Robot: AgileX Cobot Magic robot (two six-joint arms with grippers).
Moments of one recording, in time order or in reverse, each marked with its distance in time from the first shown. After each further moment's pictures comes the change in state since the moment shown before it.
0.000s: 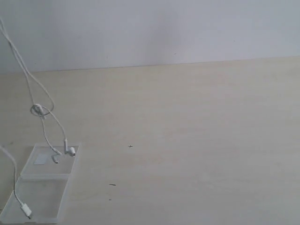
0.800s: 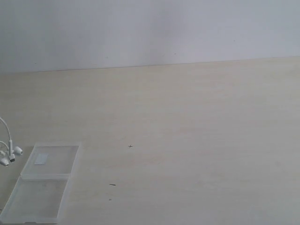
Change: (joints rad) left arm 0.000 -0.054 -0.002 -0.145 0.022 0.006; right arm 0.000 0.000 0.000 0.194 -0.333 0.030
